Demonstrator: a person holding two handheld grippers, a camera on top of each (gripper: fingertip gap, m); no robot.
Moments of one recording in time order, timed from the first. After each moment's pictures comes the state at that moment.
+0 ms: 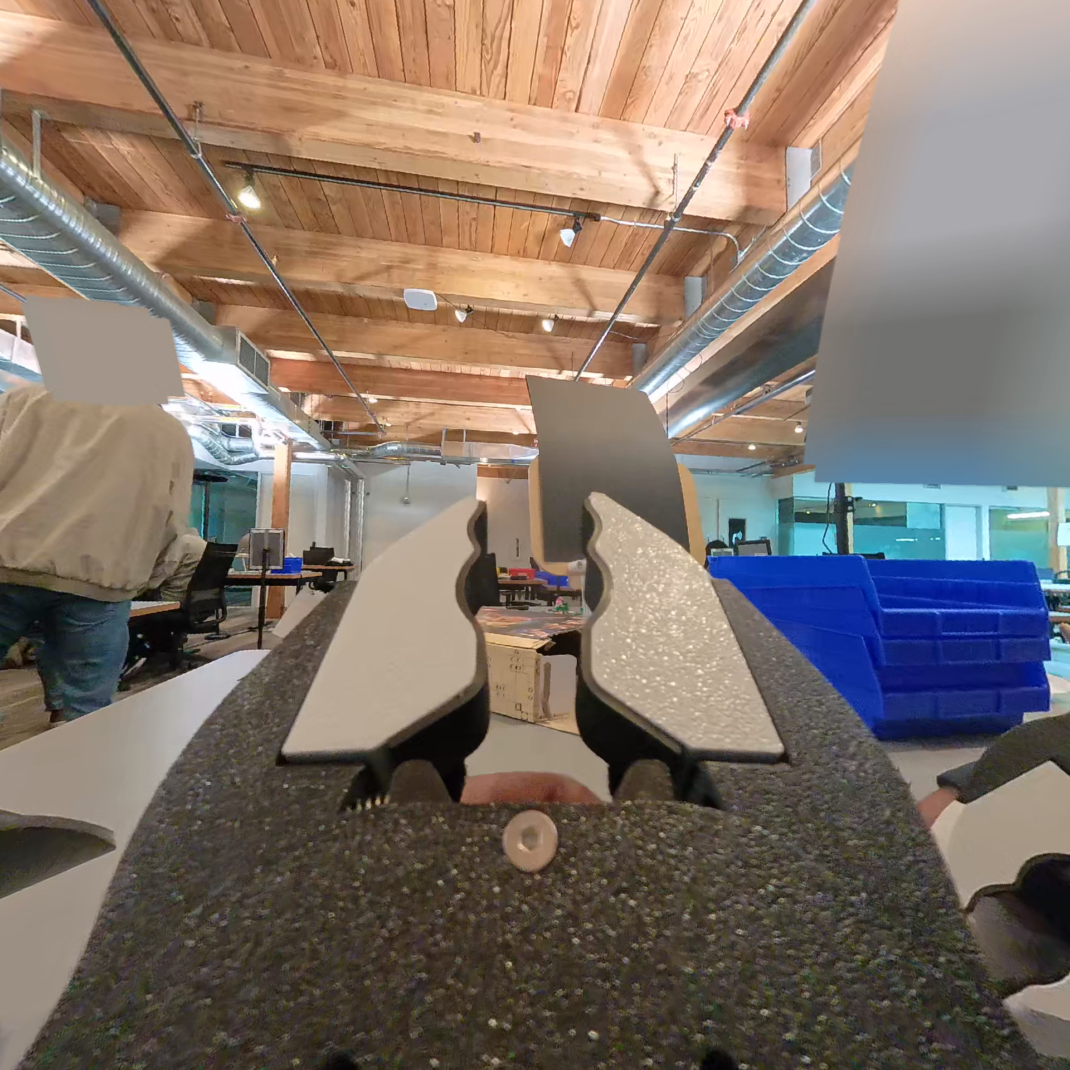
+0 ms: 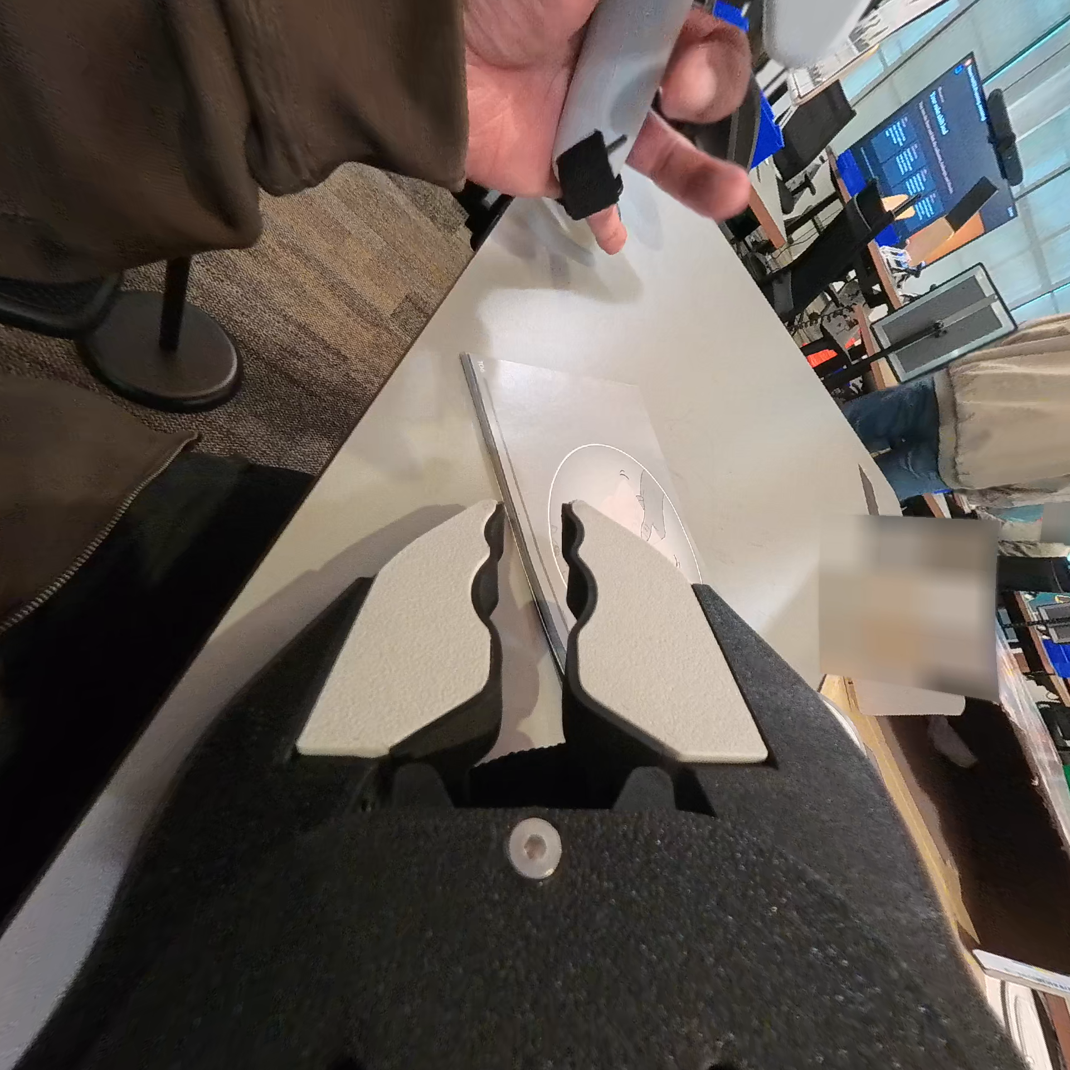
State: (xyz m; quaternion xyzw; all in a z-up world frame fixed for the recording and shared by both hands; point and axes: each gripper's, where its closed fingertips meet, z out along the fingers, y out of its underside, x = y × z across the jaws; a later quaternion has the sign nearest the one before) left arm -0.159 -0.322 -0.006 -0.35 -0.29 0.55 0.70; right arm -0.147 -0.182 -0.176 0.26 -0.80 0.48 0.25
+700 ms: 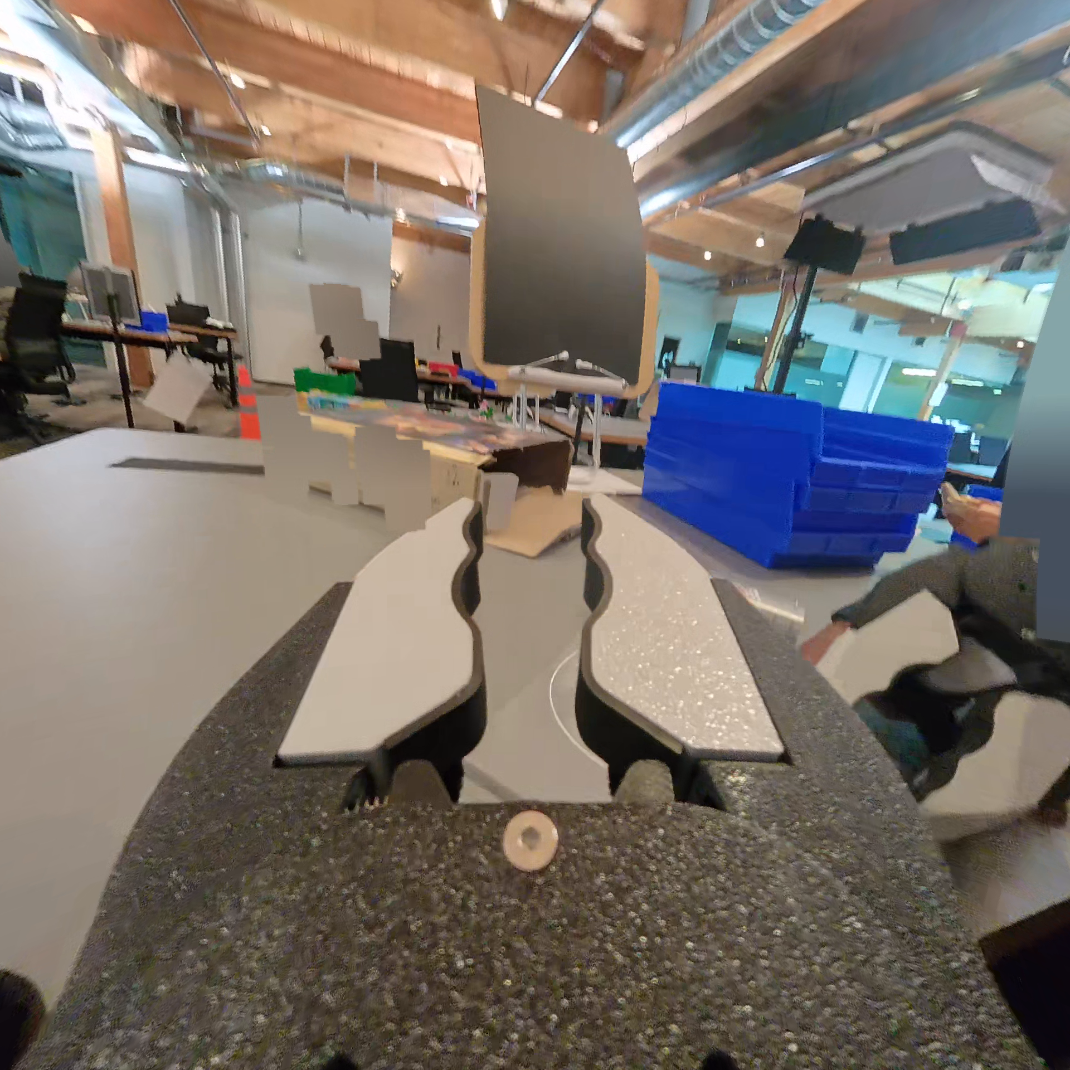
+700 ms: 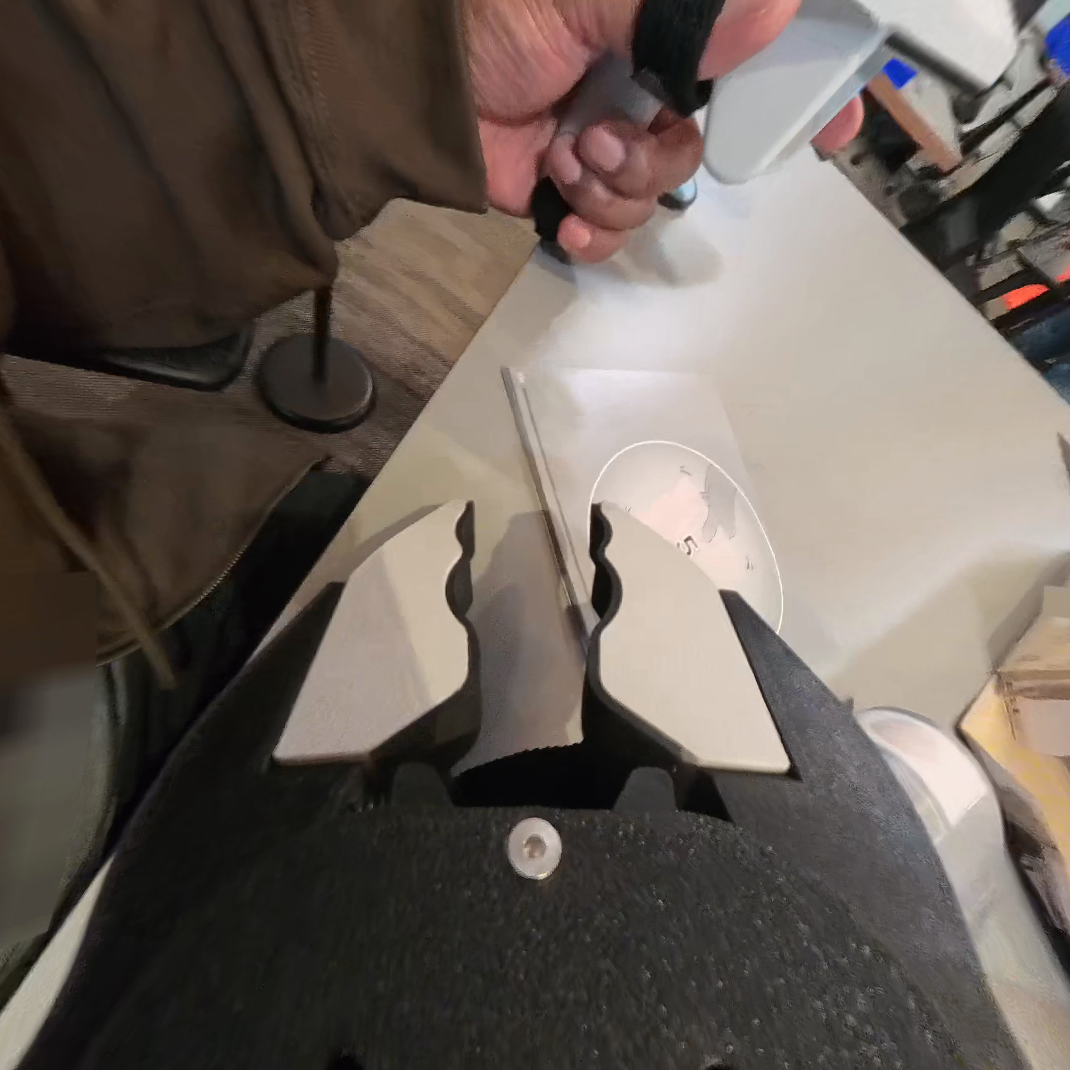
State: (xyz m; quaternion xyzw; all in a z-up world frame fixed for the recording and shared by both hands) left arm -0.196 -0.308 -0.065 -0.49 -0.40 0.40 0.67; right arm -0.139 -0.180 -0.176 0.24 -0.85 0.46 0.12
